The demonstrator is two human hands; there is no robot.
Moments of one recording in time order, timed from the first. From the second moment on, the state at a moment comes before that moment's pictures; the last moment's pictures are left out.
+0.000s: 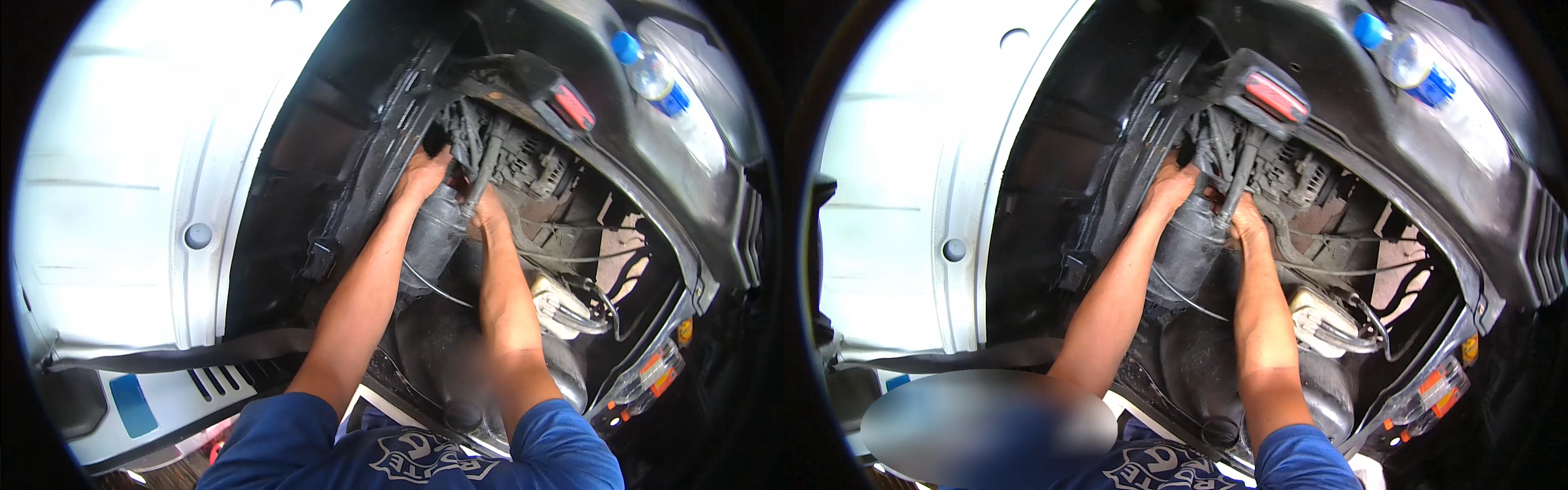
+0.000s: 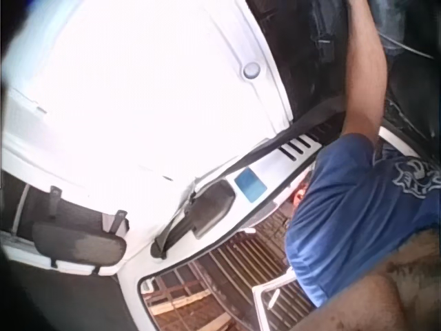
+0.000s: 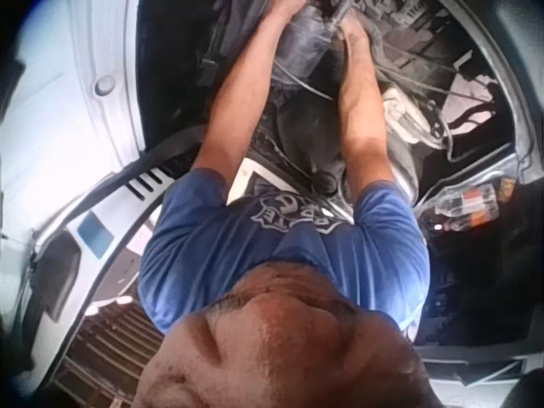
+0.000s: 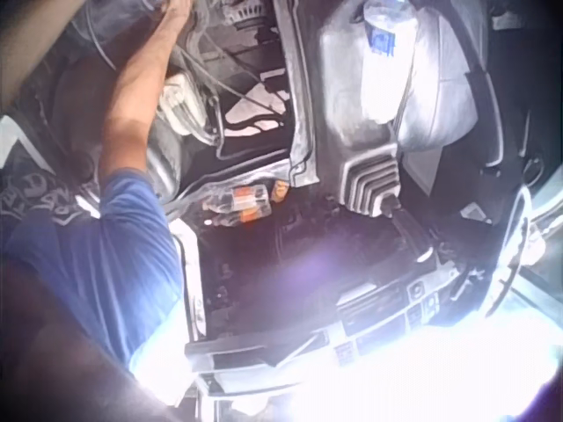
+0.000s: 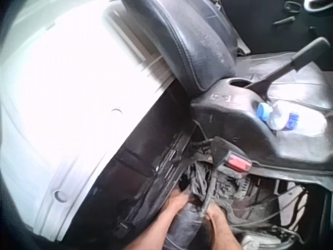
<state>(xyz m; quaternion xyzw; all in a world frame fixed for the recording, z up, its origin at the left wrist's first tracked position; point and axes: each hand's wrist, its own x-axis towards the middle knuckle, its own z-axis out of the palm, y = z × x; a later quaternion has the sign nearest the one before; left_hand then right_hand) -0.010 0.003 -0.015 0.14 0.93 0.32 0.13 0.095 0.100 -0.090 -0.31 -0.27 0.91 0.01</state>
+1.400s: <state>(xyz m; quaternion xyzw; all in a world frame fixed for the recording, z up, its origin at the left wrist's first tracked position) -0.029 0.021 0.020 0.30 0.94 -0.08 0.17 0.059 0.063 -0.114 -0.30 -0.46 0.83 0.03</state>
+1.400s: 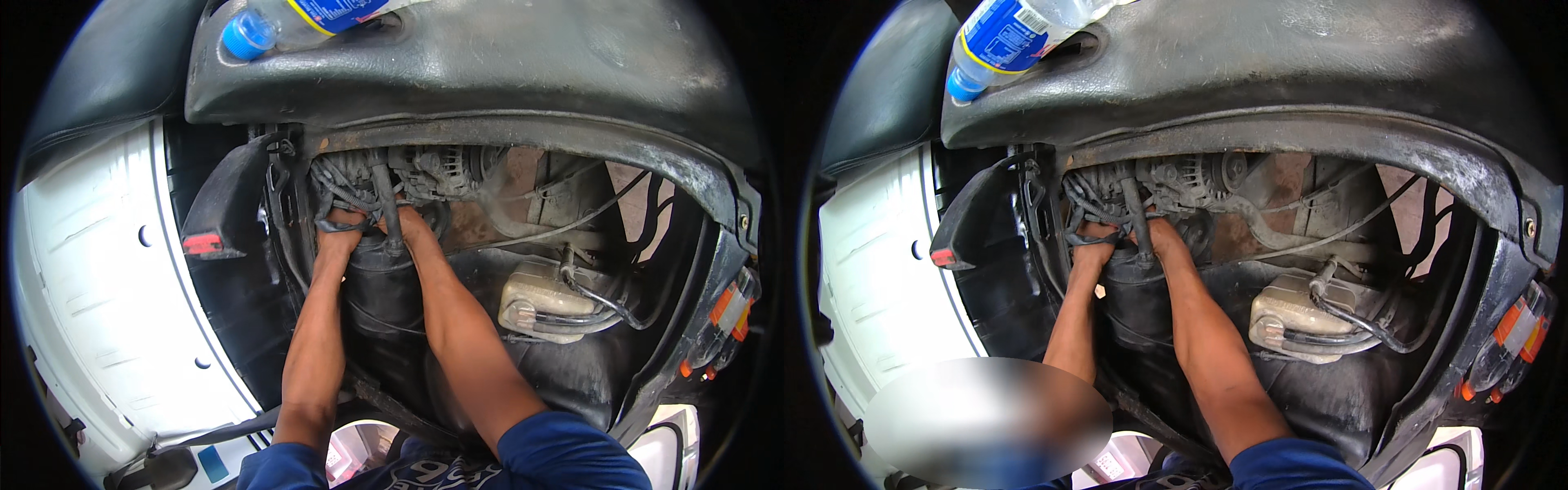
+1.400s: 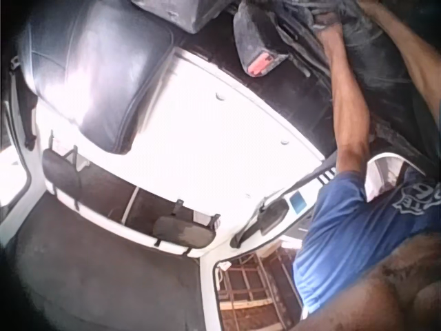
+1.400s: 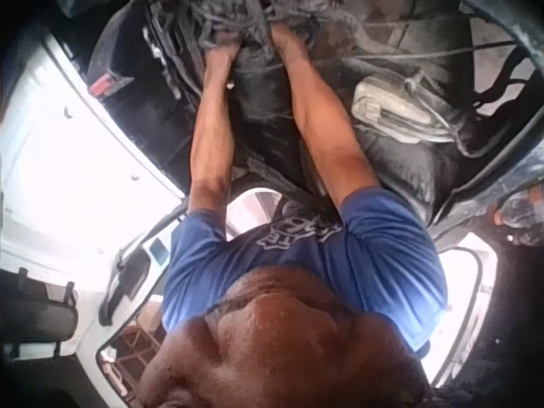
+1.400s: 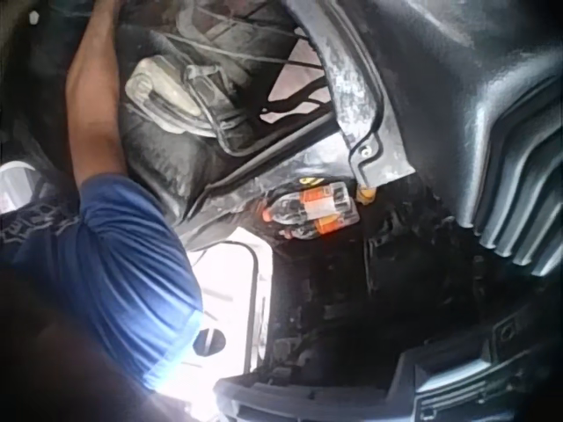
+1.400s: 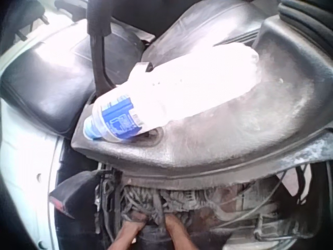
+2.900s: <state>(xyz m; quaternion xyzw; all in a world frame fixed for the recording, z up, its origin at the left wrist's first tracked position) 0.012 0.001 0.030 0.13 0.92 0.31 0.18 0.211 0.132 0.028 -0.36 -0.75 0.54 -0.12</state>
